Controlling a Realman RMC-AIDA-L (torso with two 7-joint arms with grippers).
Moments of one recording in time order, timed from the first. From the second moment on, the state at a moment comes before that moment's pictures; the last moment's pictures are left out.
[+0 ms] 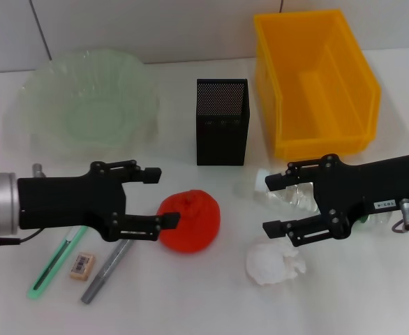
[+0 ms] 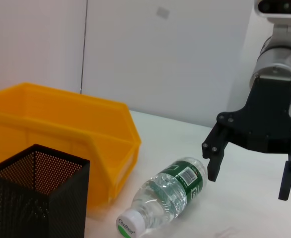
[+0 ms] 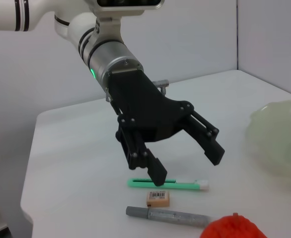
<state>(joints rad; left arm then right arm) -0.44 -2.07 1.11 0.90 1.81 1.55 -1.47 0.36 2.08 -1.01 -1.14 -1.93 -1.70 1.57</state>
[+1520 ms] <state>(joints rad) -0.50 -2.08 1.33 0.78 1.81 1.23 -1.41 0.34 2.08 -0.98 -1.15 -1.95 -1.74 1.58</state>
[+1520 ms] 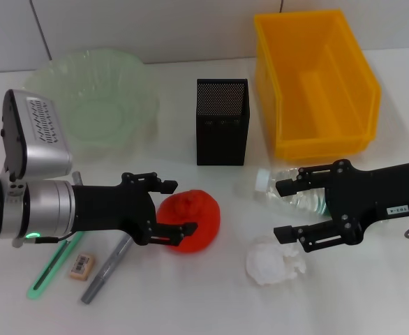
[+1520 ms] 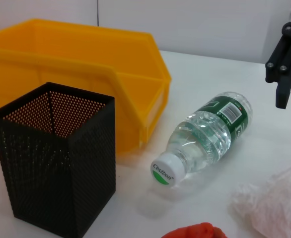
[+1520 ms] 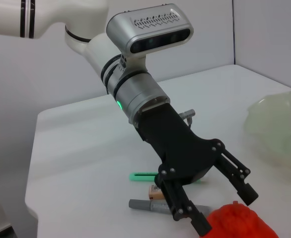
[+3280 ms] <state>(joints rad) -0.49 -2.07 1.38 0.80 1.79 1.17 -1.47 0.34 2.08 -0.95 -1.15 -1.95 -1.73 1.58</state>
